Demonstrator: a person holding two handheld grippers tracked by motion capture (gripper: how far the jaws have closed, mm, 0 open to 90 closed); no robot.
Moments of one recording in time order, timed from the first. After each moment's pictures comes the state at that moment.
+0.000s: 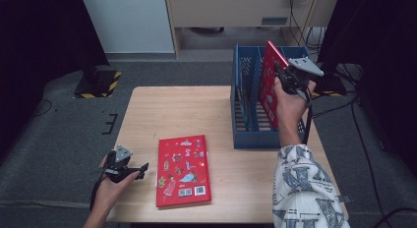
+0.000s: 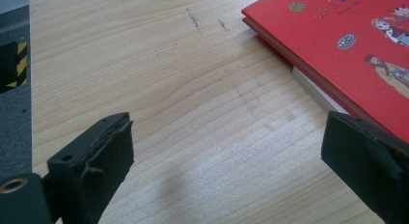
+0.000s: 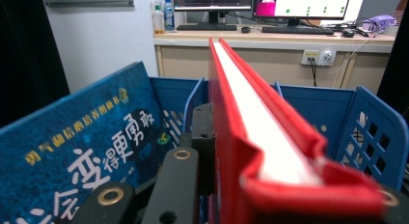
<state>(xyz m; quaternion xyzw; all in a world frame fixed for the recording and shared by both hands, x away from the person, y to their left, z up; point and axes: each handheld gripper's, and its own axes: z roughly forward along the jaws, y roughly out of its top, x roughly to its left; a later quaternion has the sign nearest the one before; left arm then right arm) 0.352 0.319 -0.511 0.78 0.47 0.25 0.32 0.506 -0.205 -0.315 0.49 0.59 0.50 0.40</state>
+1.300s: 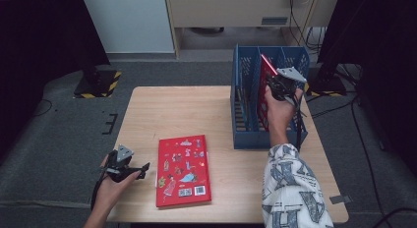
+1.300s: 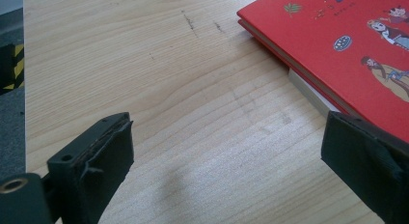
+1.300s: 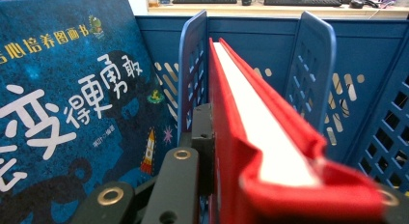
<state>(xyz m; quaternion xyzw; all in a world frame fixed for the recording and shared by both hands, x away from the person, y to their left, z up) 0.354 0.316 -0.511 0.79 0.47 0.25 0.32 0.533 -0.193 -0.368 0.51 0.60 0.48 0.39</state>
